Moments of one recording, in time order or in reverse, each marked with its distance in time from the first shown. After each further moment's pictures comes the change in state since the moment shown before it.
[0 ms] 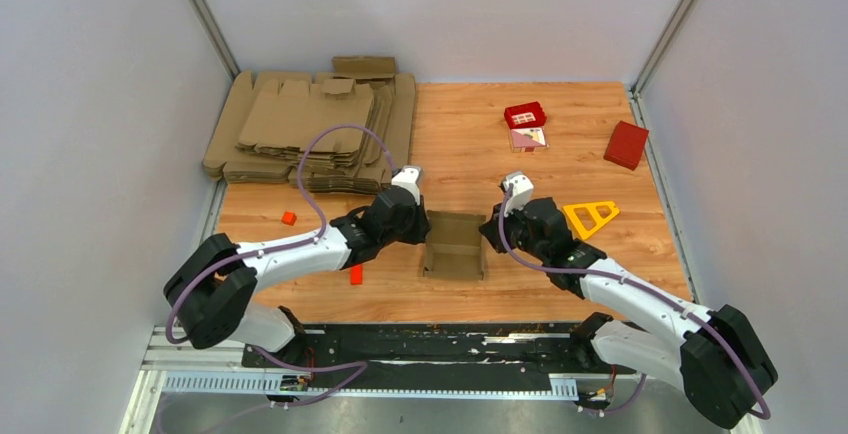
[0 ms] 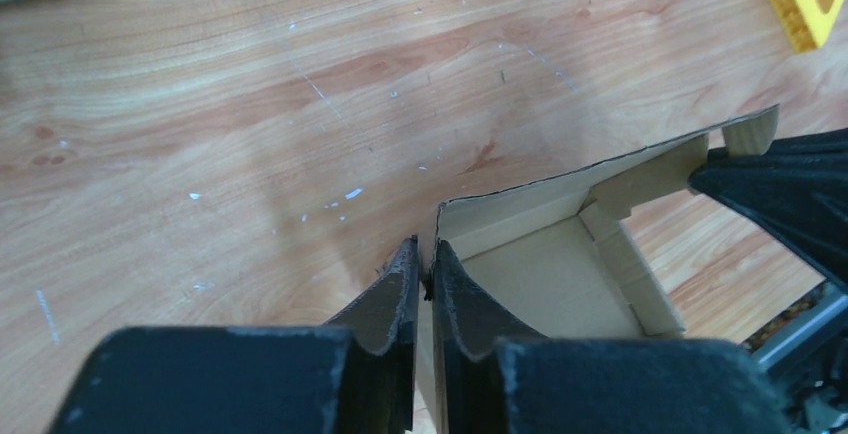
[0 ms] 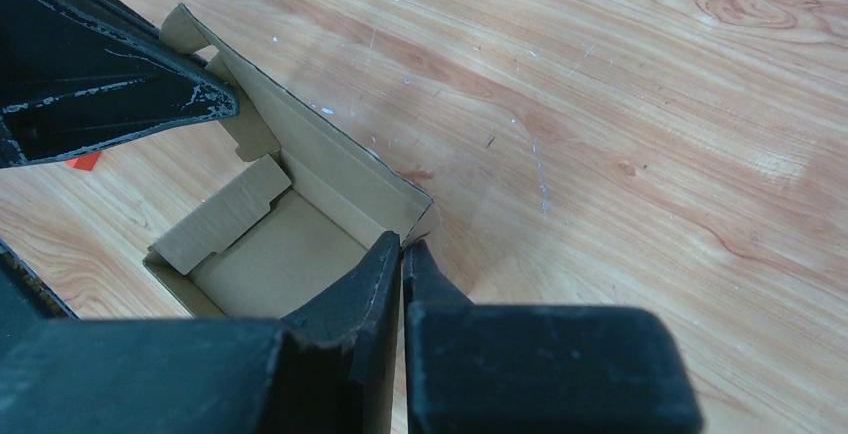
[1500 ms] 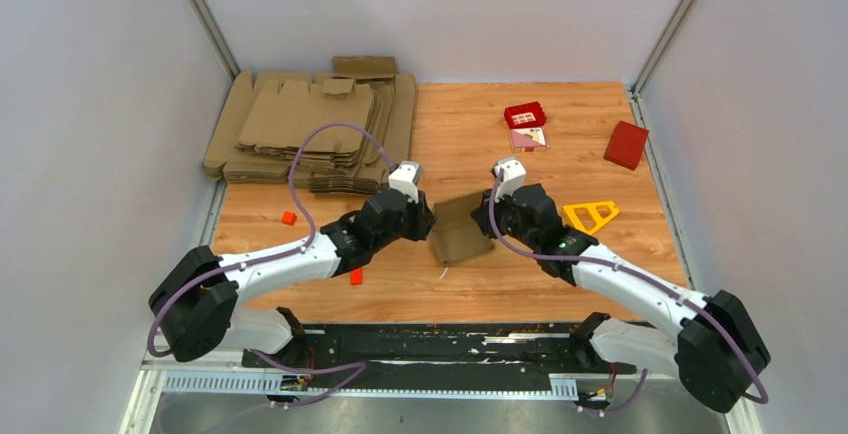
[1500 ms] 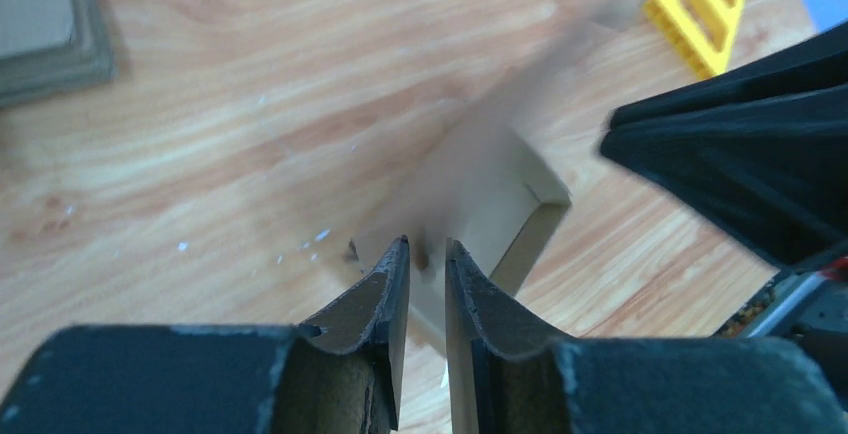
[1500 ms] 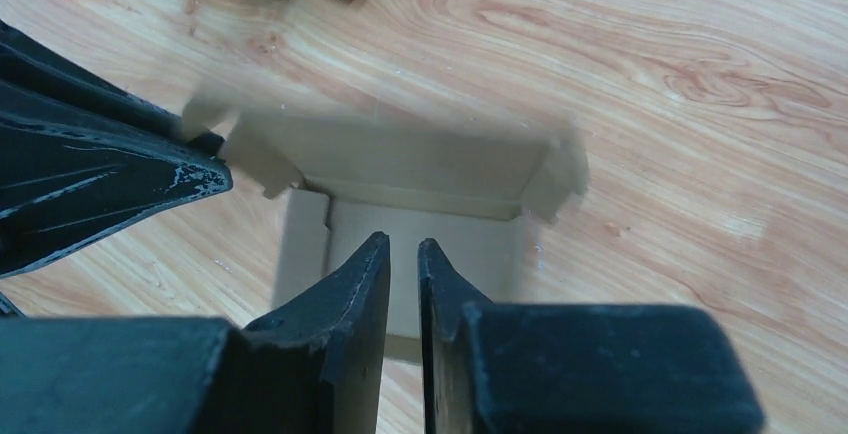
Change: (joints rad) left arm -0.021 -0.095 -0.054 0.096 -0.022 0.030; right arm 0.042 0.047 0.115 -0.027 0.112 0.001
